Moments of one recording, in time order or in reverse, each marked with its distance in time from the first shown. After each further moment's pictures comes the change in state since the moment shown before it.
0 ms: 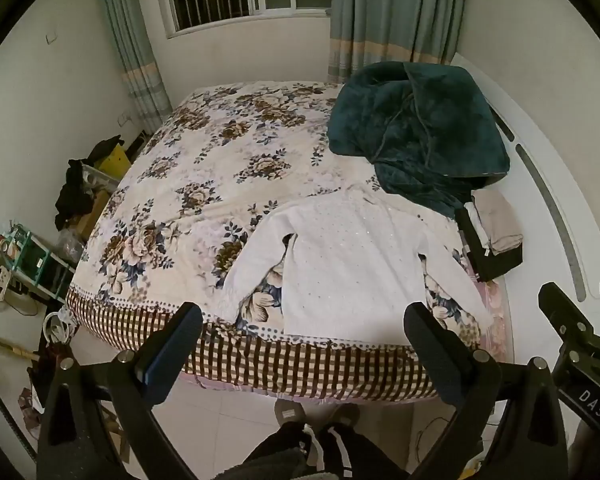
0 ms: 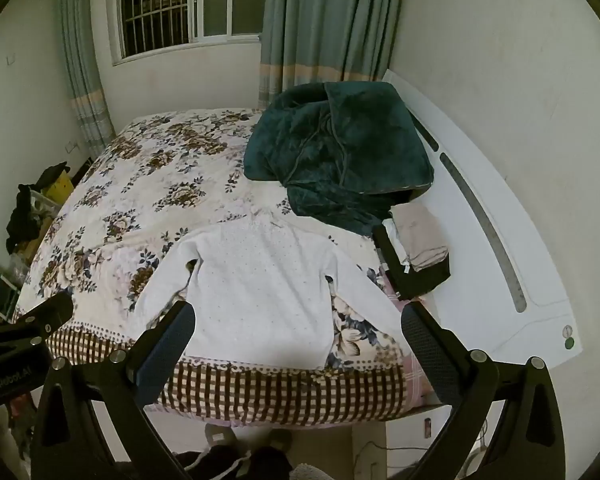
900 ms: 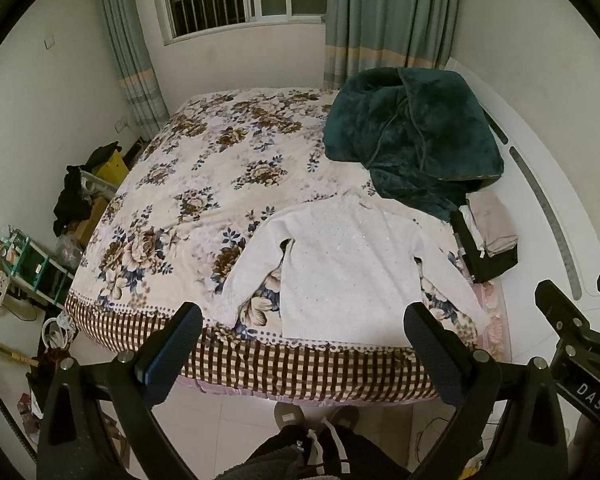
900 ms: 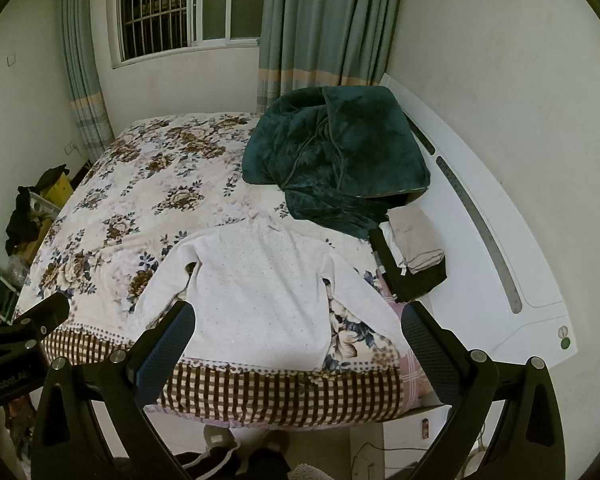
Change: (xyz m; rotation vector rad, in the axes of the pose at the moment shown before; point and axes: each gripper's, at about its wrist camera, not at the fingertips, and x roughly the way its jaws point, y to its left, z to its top) left arm -0.009 -0.006 0.012 0.008 -0.023 -0.004; right arm -0.006 -0.002 0.001 -0.003 -0.007 -0.002
